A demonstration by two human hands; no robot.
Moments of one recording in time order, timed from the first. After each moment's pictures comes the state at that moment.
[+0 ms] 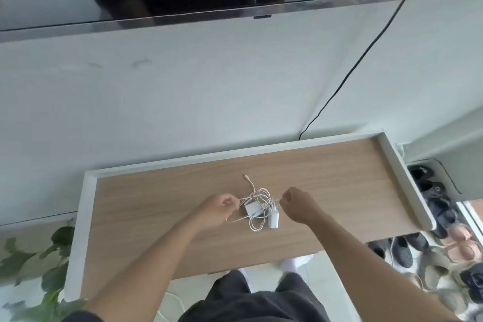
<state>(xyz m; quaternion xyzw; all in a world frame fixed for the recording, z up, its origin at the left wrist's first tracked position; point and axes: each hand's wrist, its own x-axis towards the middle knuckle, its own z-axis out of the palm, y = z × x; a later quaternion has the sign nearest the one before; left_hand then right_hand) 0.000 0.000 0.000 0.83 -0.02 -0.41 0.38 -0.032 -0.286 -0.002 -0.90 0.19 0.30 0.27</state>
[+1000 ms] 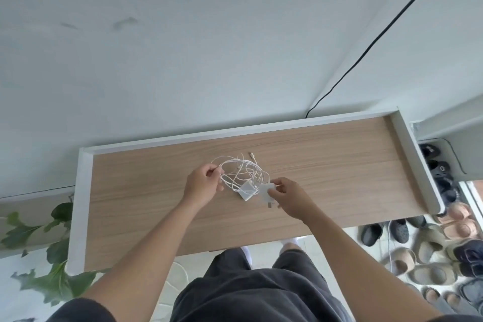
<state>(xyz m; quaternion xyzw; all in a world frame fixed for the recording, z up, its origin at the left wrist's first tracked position) 0.012 0.012 -0.022 0.84 0.15 -0.25 0.46 -0.054 -0.260 -0.033 -0.81 0.22 0.30 0.46</state>
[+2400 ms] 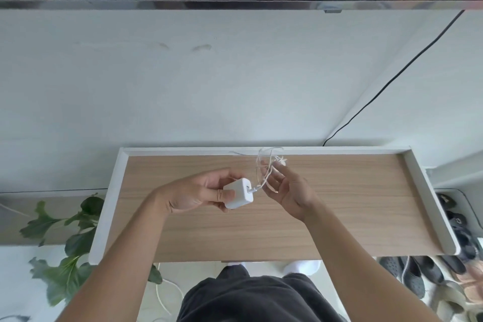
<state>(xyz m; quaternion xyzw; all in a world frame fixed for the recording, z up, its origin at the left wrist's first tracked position) -0.003 0.104 0.120 0.60 -0.13 -0.48 0.63 -0.013 -0.189 0.061 -0.36 0.26 0.25 0.86</state>
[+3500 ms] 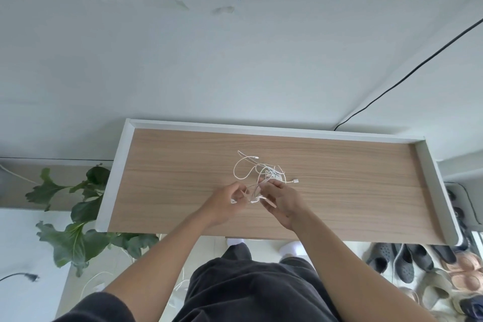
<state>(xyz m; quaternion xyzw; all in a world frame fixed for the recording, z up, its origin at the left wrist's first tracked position) -0.082 0.071 -0.037 0.83 -0.03 -0.30 0.47 -0.073 -0.147 -0.007 -0.49 0.36 0.30 0.74</state>
